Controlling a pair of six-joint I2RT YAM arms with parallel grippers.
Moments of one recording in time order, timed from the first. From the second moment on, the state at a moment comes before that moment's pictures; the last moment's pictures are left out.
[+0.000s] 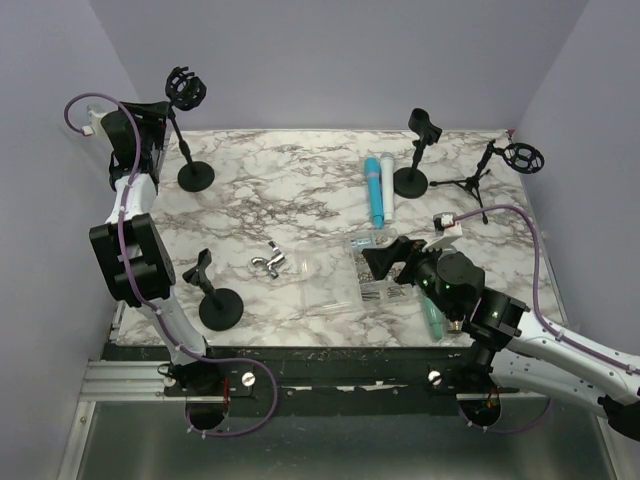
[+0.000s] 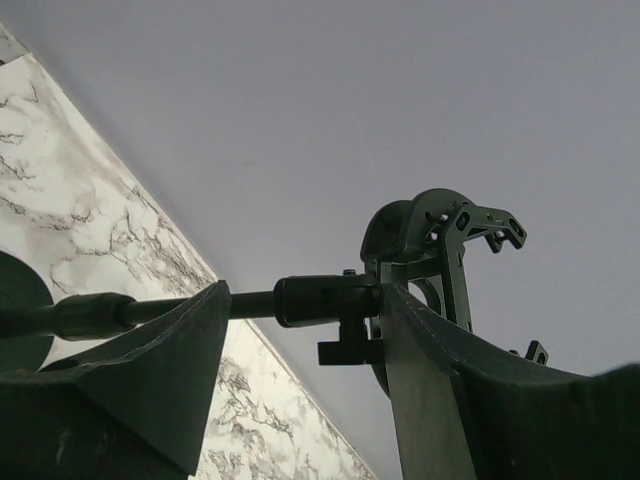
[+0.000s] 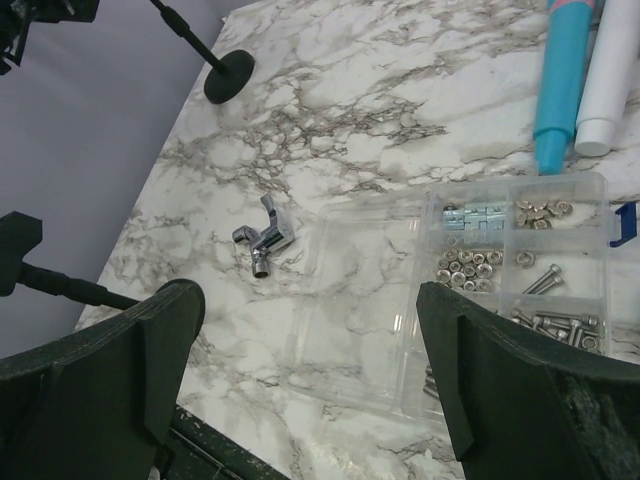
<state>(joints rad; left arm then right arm) 0.33 1.89 1.50 0.28 0.17 -1.17 0.99 0.74 0.62 -0.09 0.48 0.63</state>
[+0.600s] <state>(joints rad) 0.34 1.87 1.37 0.45 0.19 -1.14 0.99 0.74 0.62 -0.04 0.48 0.61</state>
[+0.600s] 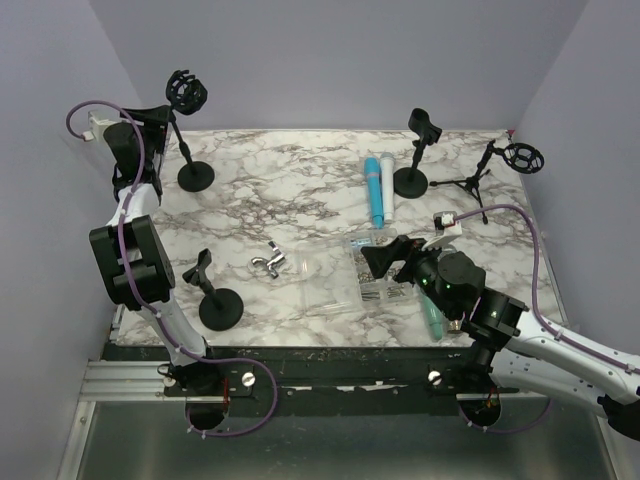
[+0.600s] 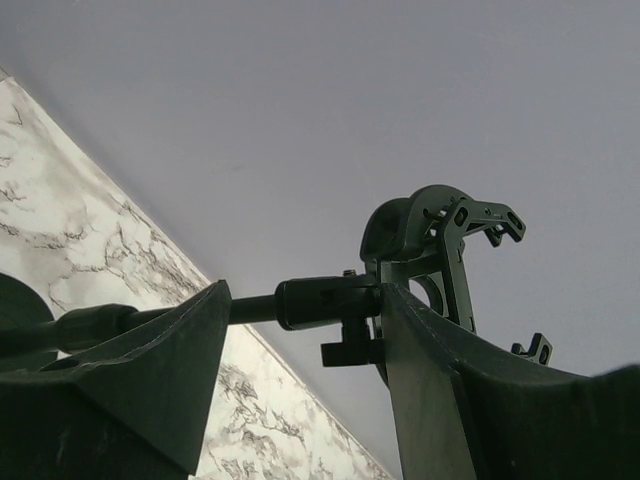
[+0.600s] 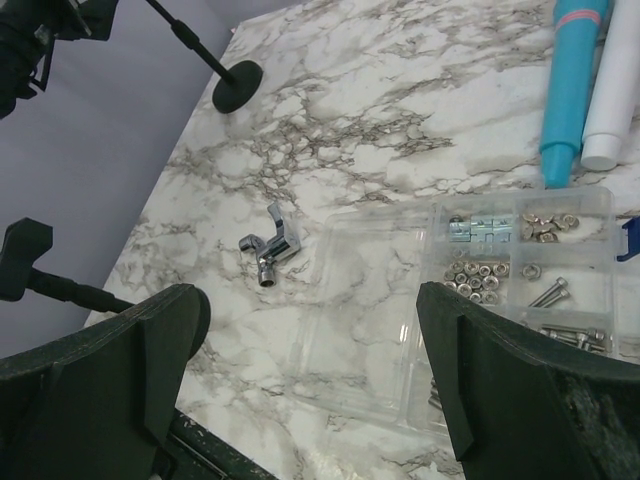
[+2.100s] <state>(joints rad) 0.29 1.87 1.51 0.10 0.01 -0.76 0.99 0.74 0.61 -0.02 0.48 0.61</state>
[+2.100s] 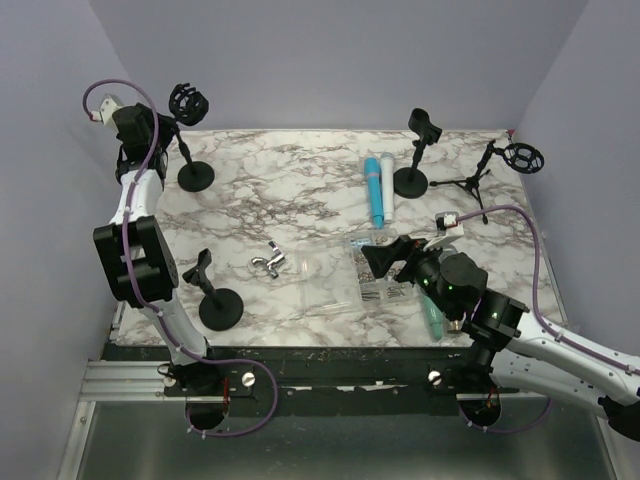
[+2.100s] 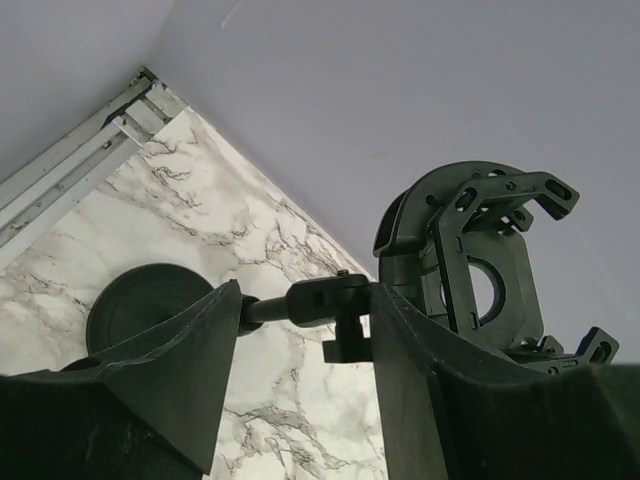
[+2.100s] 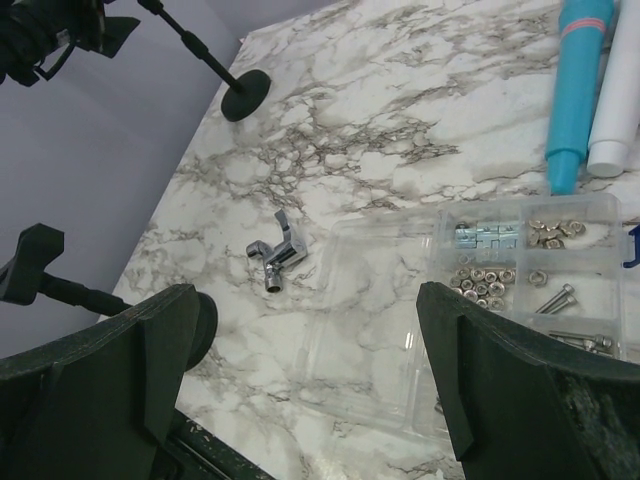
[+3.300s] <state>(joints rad) 0.21 1.97 1.82 -0.26 -0.17 -0.44 0.99 0.70 0.60 -0.02 0.48 0.59</state>
